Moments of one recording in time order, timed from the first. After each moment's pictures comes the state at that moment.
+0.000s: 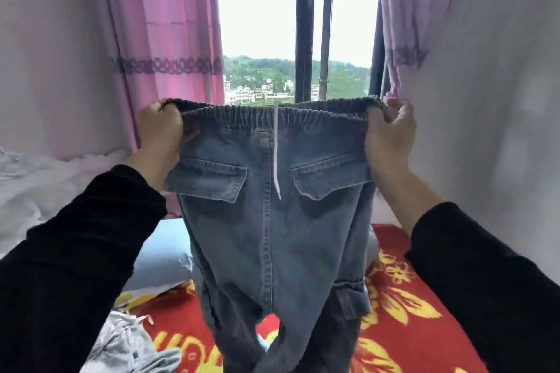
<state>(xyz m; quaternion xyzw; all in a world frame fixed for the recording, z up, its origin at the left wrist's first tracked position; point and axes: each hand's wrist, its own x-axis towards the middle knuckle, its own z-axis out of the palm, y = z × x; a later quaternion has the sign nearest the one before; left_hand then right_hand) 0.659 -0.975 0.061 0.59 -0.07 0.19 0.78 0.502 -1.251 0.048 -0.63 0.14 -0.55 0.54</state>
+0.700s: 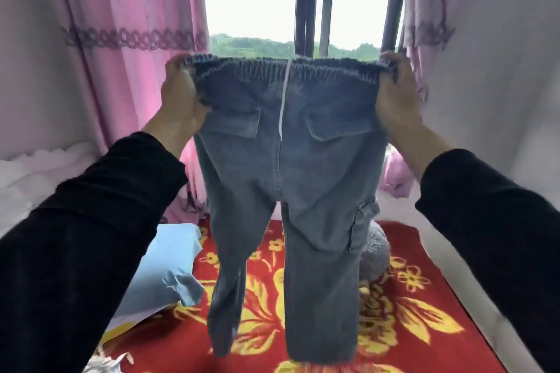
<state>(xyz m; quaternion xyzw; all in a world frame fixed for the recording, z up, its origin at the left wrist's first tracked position) 0.851 -1.029 0.089 0.46 -0.17 0.04 0.87 0.711 -1.289 0.077 -0.74 0.11 -0.52 0.41</state>
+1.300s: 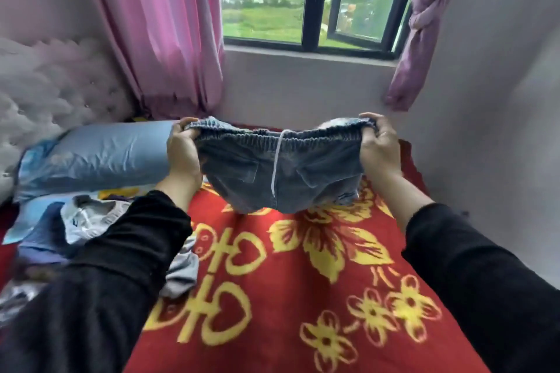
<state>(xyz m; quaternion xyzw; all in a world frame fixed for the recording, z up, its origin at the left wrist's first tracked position) 0.660 -0.945 -0.181 0.57 0.02 0.04 0.82 0.532 -1.214 -0.160 -0.78 0.22 -0.38 0.46</state>
